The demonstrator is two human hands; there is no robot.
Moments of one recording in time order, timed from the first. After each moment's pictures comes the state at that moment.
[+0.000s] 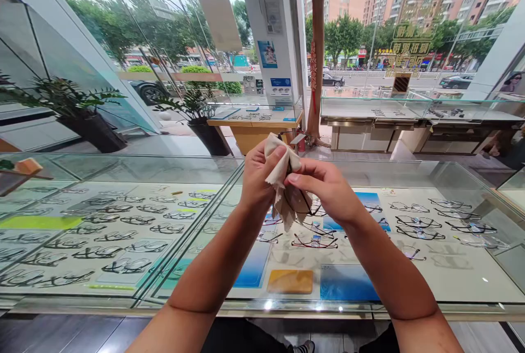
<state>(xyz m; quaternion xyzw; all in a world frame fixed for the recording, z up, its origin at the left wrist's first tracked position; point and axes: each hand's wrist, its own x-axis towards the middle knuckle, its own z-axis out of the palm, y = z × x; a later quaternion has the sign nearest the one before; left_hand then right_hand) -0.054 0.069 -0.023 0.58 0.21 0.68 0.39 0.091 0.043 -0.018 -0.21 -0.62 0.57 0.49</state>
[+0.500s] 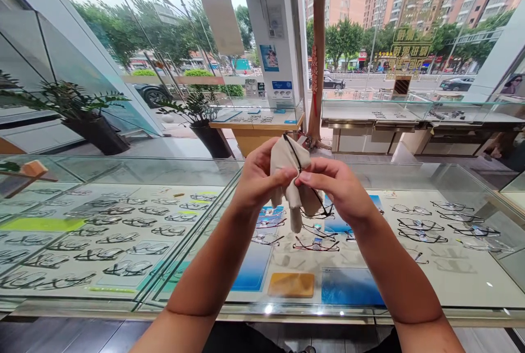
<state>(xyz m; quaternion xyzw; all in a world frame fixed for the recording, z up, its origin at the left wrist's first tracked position) -0.074 0.068 -0.018 0.65 0.18 0.58 0.45 0.106 0.039 -0.006 -0.22 -0.61 0.58 0.50</state>
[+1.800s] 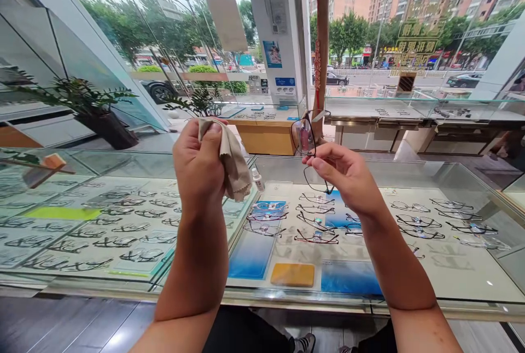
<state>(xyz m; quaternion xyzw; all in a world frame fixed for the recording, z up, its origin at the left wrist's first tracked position) -0.130 0.060 0.001 0.51 0.36 0.76 0.15 0.118 0.042 -0.009 -0.25 -0.65 0.45 0.56</state>
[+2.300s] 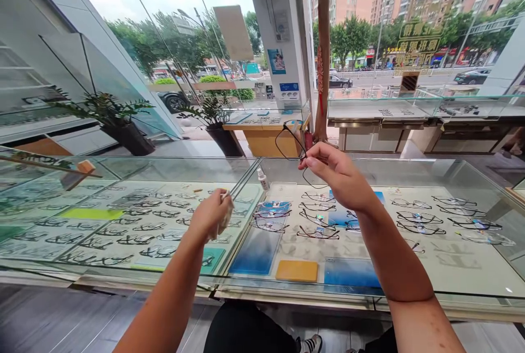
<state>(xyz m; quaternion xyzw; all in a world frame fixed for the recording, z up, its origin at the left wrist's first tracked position) -0.239 0.054 -0.119 0.53 0.81 0.25 0.06 0.117 0.043 -0.004 -0.22 -0.71 0.43 0.51</state>
